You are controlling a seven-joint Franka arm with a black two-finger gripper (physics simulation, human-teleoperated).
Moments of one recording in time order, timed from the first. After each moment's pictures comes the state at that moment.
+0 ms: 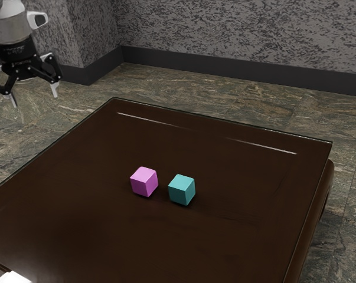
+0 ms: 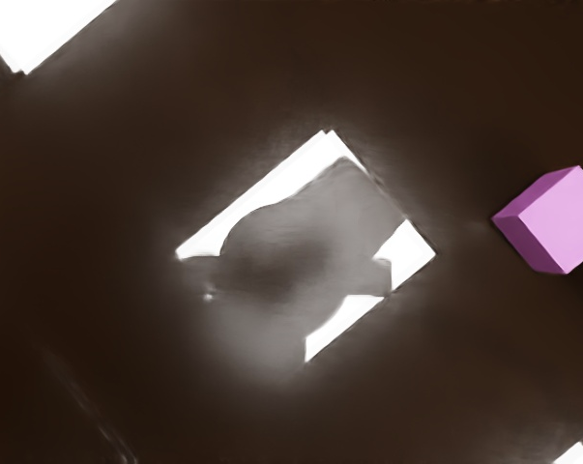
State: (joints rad) arm -0.05 -0.30 0.18 -1.80 0.06 1.50 -0.76
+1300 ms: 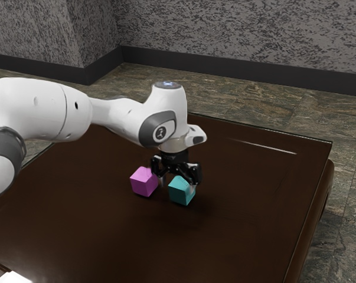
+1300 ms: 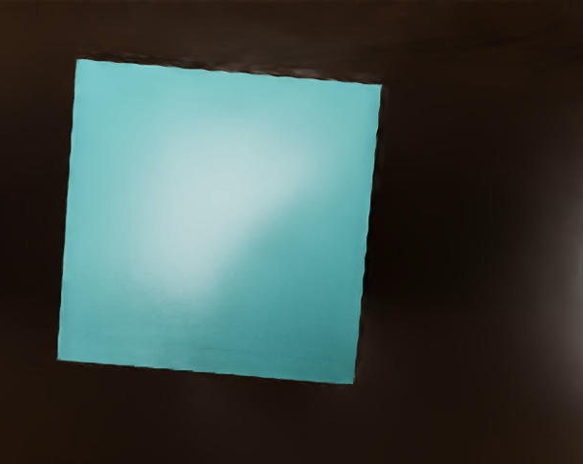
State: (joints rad) arm -0.29 0.46 0.05 -1.72 -0.05 2.13 -0.27
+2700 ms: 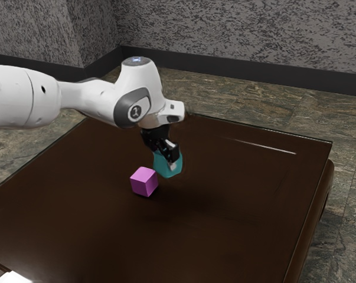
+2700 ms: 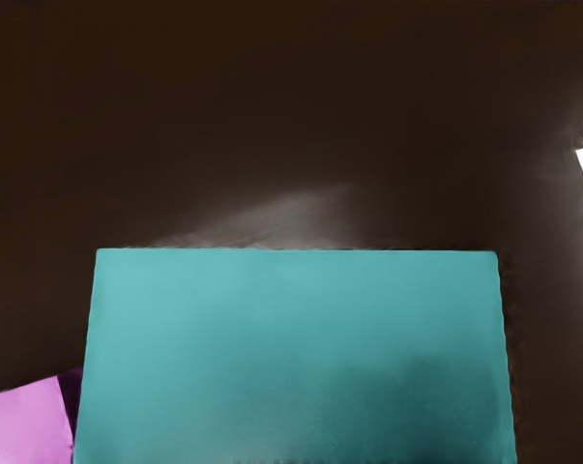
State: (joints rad) arm -0.16 0.27 0.03 -1.84 -0.02 2.22 0.16
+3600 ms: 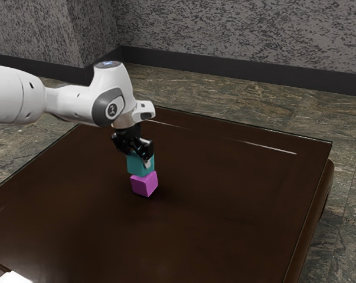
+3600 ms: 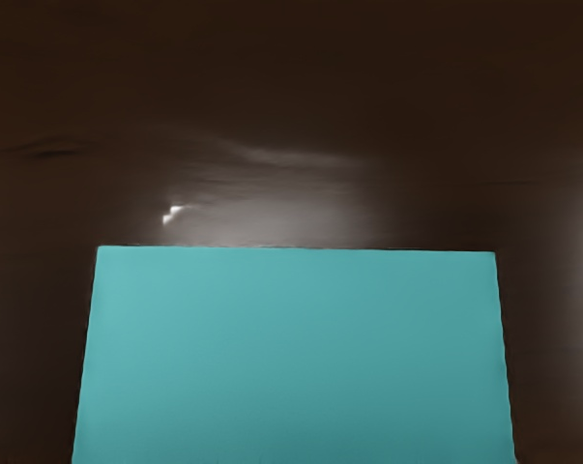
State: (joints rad) arm -0.04 0.32 0.03 -1.85 -0.06 2.22 0.06
